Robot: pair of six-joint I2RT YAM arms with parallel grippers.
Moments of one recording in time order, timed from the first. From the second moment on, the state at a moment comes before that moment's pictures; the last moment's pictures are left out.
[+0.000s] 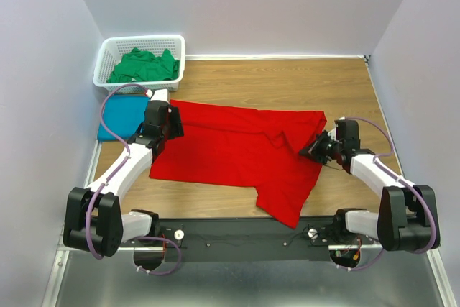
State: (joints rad) left arm -0.22 1.23 0.73 -0.16 -0.17 -0.28; right arm 0.03 1.22 0.51 -0.13 -0.41 0.76
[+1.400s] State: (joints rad) left arm -0.22 1.25 0.74 -0.17 -0.17 -0.27; right arm 0.58 1.64 0.99 -0.39 0.09 0.30
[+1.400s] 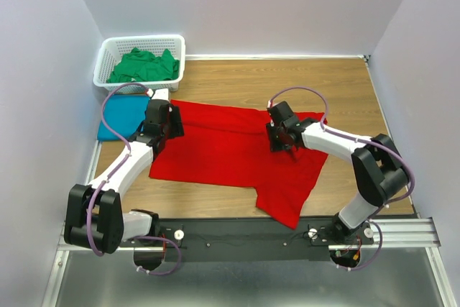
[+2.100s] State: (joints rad) left arm -0.22 1.26 0.74 -0.17 -0.17 -0.27; right arm 0.59 1.72 1.01 -0.36 0.18 0.26
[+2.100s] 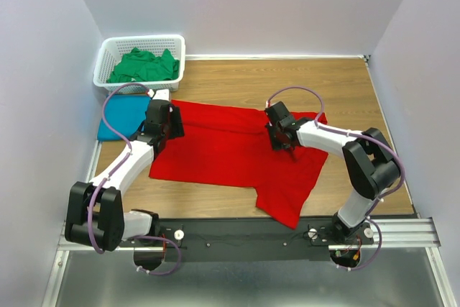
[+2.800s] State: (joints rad) left arm -0.22 1.27 0.74 -0.17 -0.17 -0.27; right arm 0.59 1.69 1.09 -0.43 0.15 0.27
